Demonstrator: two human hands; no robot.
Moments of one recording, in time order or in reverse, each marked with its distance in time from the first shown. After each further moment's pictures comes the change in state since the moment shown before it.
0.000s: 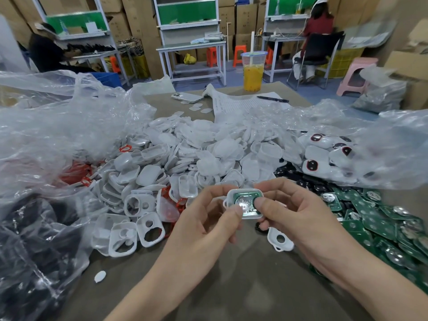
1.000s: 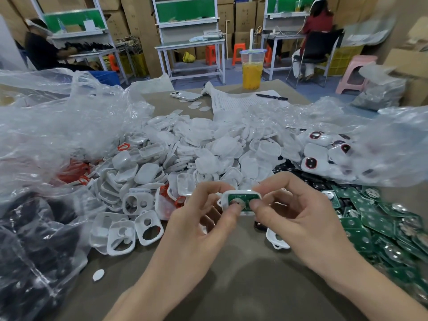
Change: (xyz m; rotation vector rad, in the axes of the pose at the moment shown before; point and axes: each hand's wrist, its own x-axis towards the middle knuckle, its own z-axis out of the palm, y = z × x) left_hand -0.002 0.000 -0.002 0.332 0.133 0.165; right_hand -0.014 -0.007 0.011 -0.287 0.049 -0.232
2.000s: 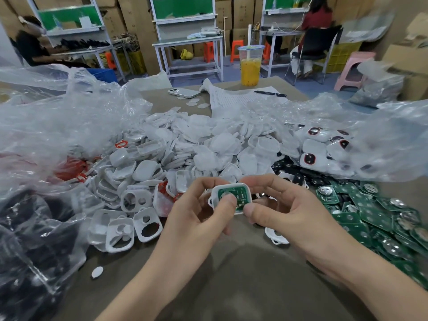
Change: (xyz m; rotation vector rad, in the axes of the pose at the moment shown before) left_hand 0.005 0.002 0.003 -0.290 -0.027 -0.154; right_hand 0.005 0.003 -0.005 0.144 -0.183 0.125
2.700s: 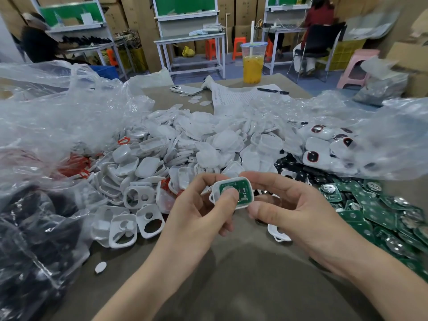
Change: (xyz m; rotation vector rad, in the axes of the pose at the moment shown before) left_hand 0.001 0.001 -0.001 -0.061 -0.006 -0.042; right_hand 0.001 0.005 -0.004 0.067 -0.044 -0.017
